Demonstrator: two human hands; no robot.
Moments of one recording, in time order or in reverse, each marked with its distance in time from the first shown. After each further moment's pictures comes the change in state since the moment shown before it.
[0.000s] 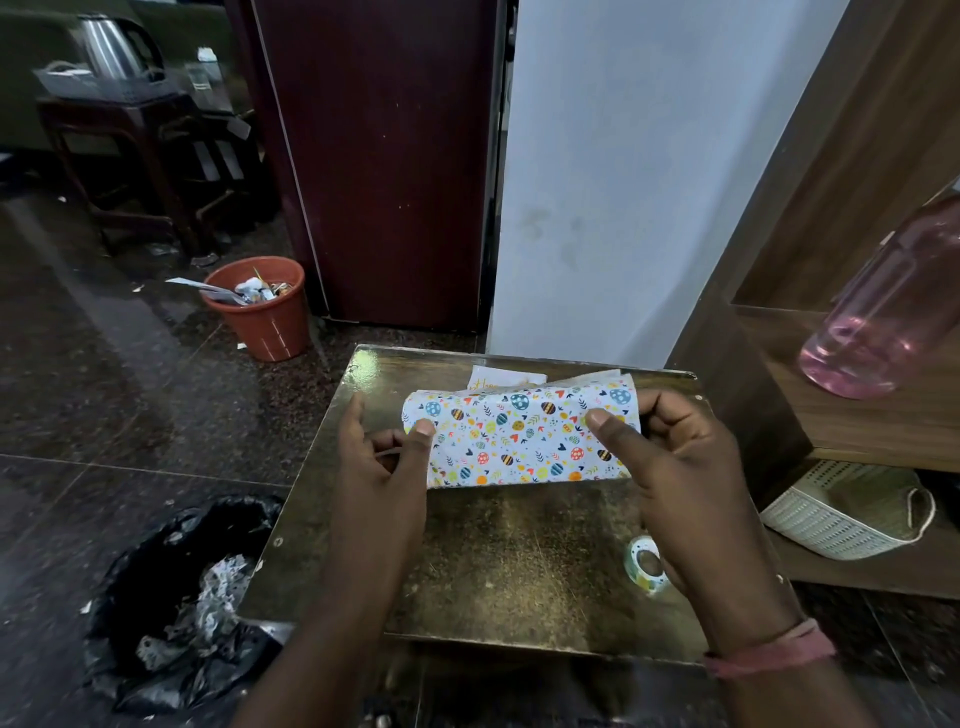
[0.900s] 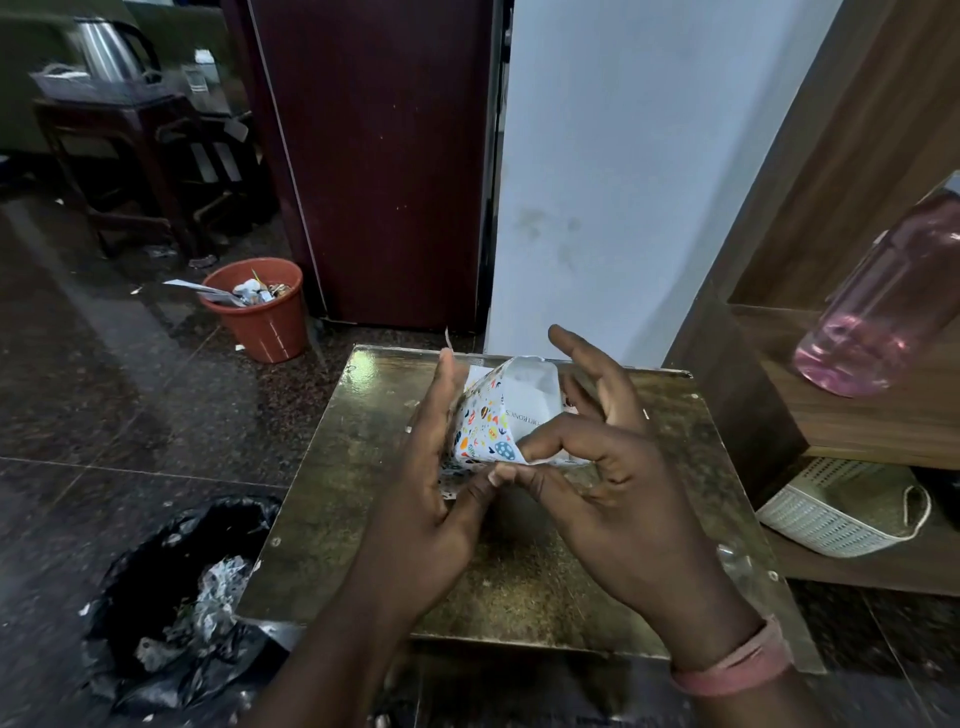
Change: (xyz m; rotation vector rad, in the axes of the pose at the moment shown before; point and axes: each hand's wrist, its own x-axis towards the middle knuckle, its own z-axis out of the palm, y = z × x) left_hand -0.022 0.012 0.003 0.085 -0.403 0.450; right_hand -0.019 -0.011 0.024 -0.298 -0.324 -0.430
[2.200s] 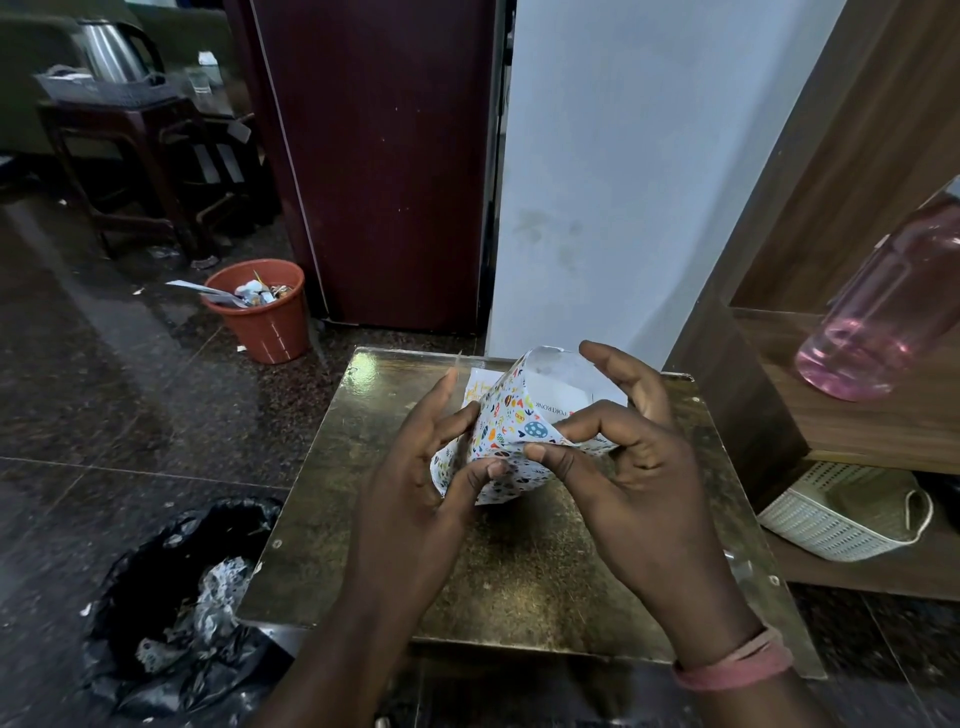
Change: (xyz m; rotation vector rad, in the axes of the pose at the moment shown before) left_hand 0.000 0.003 0.000 0.154 0.195 -0.049; right_hand 0.001 0.010 -0.006 0.011 0.190 0.093
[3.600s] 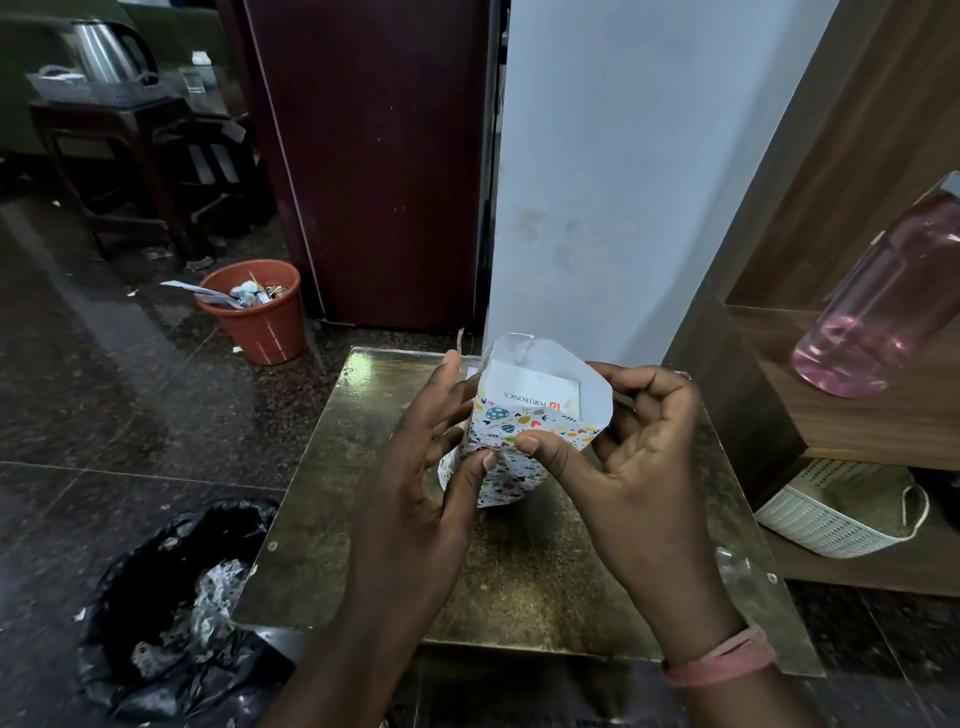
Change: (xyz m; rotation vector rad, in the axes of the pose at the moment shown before) left_hand -0.004 0.015 0.002 -0.197 0.013 0.087; right_hand 0.000 0.004 0.010 0.409 0.138 0.117
